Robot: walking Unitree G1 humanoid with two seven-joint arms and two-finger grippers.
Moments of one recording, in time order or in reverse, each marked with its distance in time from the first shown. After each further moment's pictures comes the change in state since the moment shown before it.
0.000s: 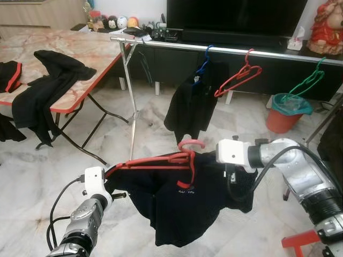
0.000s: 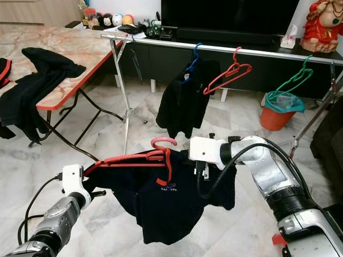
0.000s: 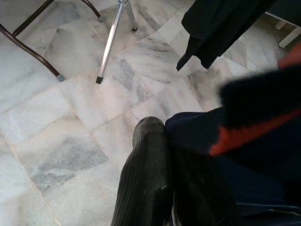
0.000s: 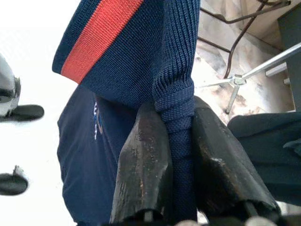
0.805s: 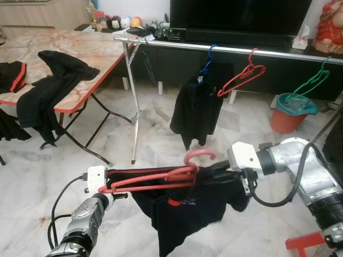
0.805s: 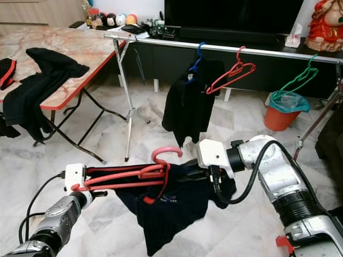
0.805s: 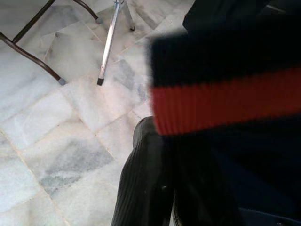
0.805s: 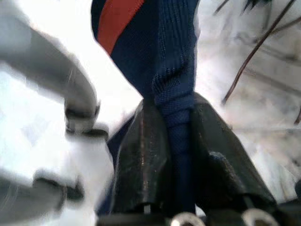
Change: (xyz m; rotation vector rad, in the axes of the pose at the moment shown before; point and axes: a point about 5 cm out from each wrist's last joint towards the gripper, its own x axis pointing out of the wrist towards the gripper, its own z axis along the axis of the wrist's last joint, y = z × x) left arm 0.000 -0.004 0.000 0.051 0.011 -0.047; right arm -0.016 0.022 0.003 0.024 -0.101 0.312
